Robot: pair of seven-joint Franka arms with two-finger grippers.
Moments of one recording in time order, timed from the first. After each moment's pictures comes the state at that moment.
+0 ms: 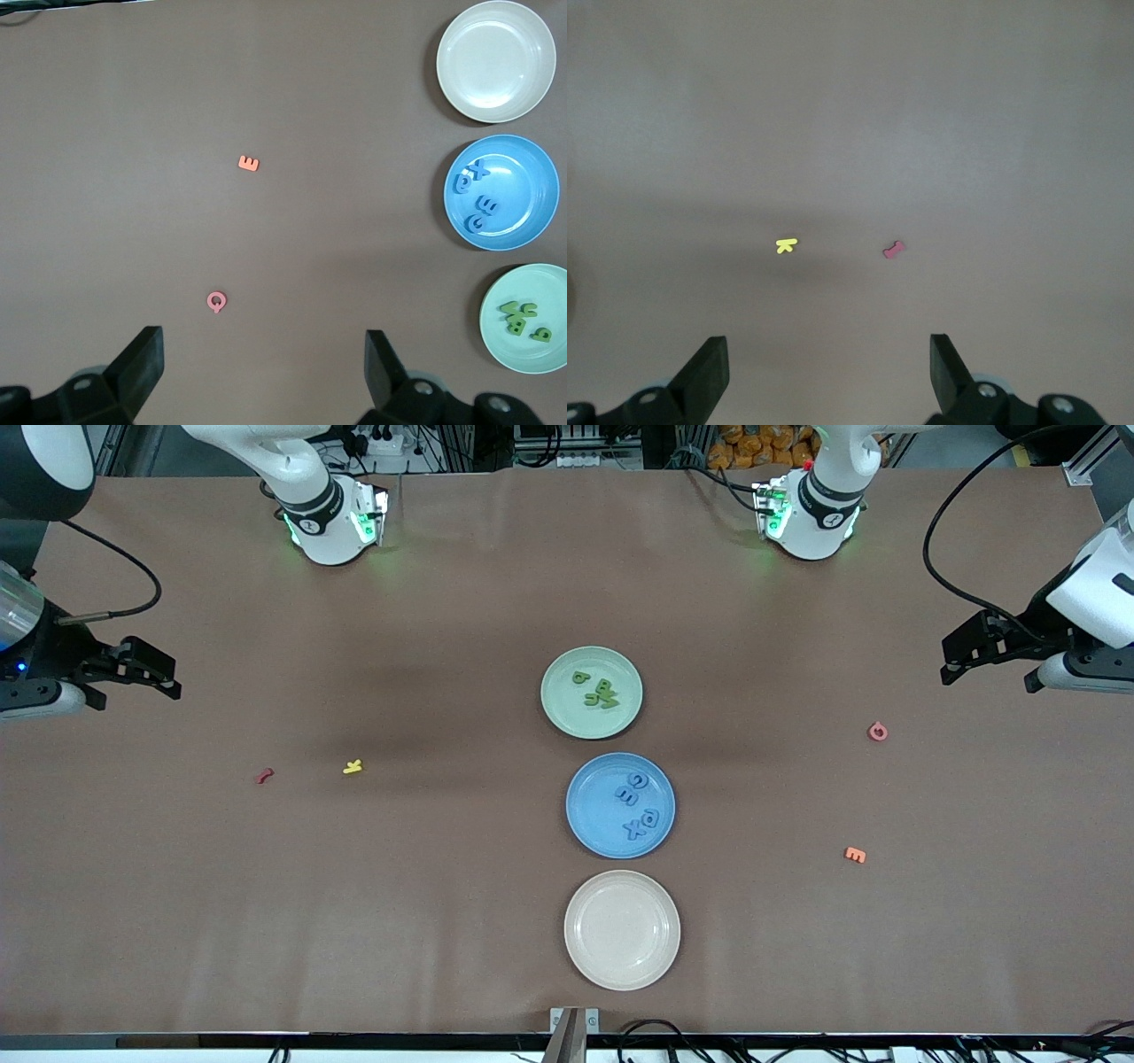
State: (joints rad) left arm -0.02 0.03 -0.09 -1.54 -0.01 1.66 0.00; right arm 0.07 0.01 -0.08 -1.68 0.02 1.72 -0.15
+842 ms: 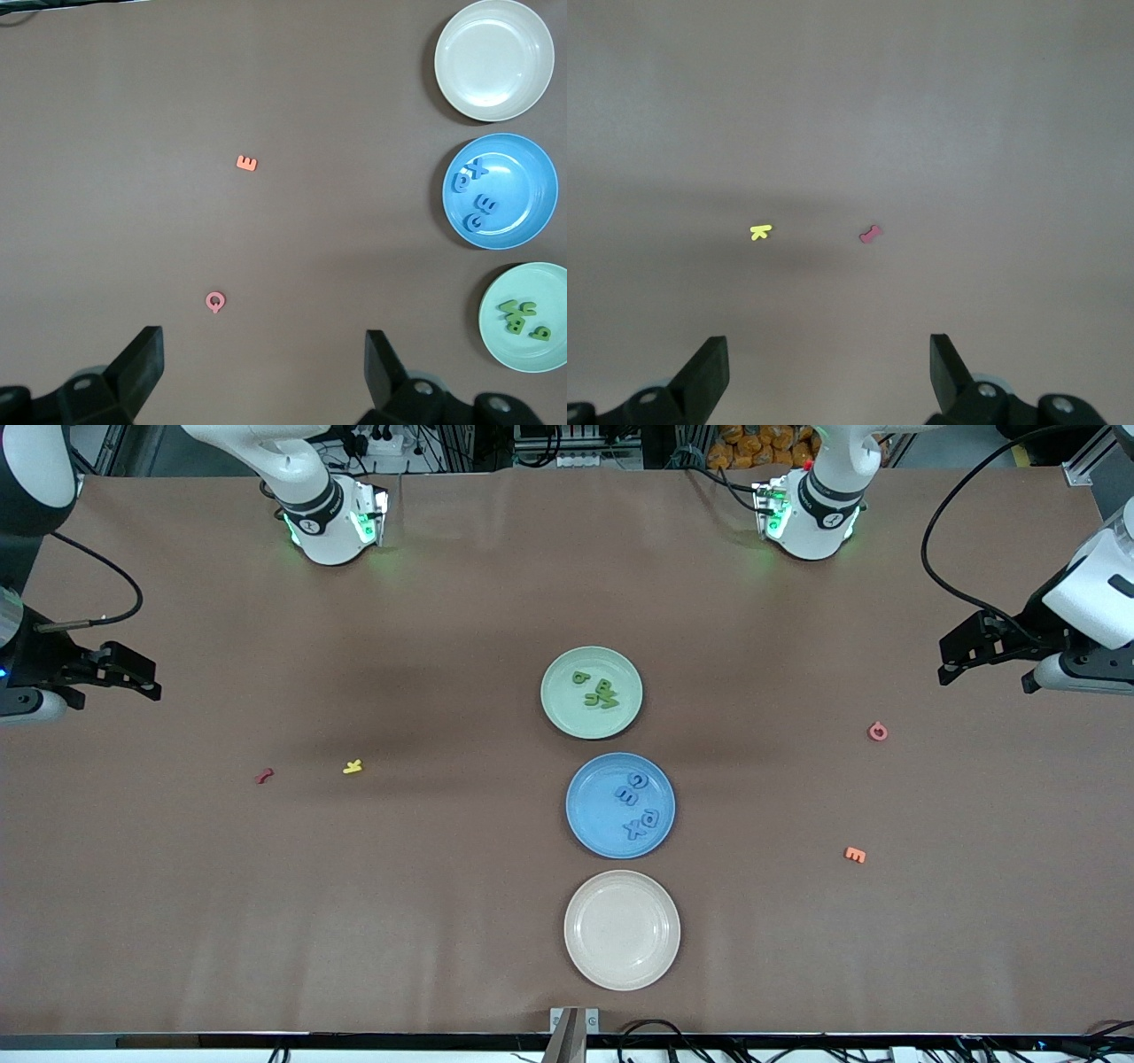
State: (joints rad) left arm -0.02 0.03 -0.10 -1.54 -0.01 1.66 0.00; right arm 0.07 0.03 -0.12 -1.66 0.00 1.68 -0.17
